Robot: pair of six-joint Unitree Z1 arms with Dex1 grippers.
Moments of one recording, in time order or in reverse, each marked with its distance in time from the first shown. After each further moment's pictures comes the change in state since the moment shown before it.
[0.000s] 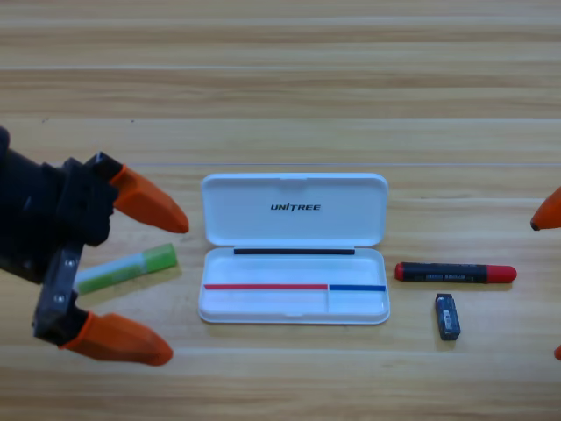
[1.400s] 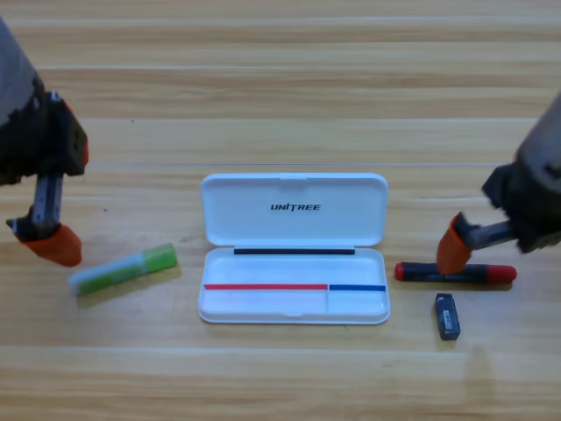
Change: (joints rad) arm 0 0.069 0.301 -0.387 0.524 0.499 0.063; arm 1 -0.081 0.580 -0.184 0.076 -0.432 0.802
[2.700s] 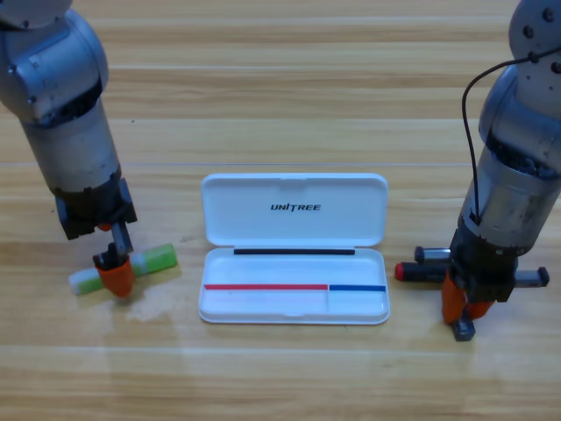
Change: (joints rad) arm 0 0.249 0.354 0.117 -0.295 -0.103 -0.057; arm 1 -0.032 0.254 -0.041 0.000 0.115 0.249
